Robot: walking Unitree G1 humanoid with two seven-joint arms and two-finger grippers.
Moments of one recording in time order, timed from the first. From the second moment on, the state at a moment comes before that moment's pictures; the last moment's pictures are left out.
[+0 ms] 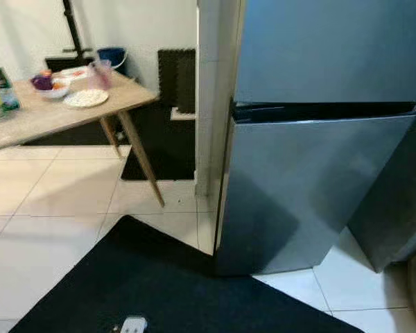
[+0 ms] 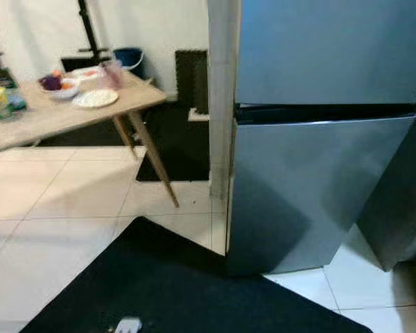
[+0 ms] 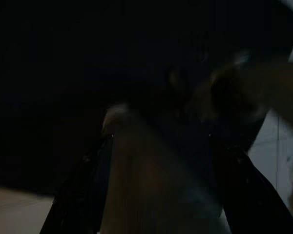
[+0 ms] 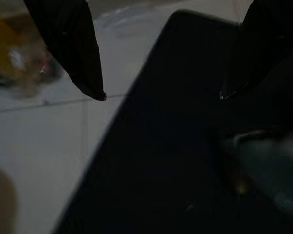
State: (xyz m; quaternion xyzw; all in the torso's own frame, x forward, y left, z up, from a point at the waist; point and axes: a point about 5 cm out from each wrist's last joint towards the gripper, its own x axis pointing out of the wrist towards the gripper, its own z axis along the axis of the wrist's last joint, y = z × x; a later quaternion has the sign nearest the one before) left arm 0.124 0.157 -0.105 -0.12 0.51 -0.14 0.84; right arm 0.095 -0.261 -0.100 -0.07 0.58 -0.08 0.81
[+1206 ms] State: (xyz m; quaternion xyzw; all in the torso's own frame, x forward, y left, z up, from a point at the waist) left arm 0.130 0.159 -0.102 -0.11 0.50 -0.14 0.85; right arm 0.102 -0.268 -0.096 -0.08 0.57 -0.08 0.82
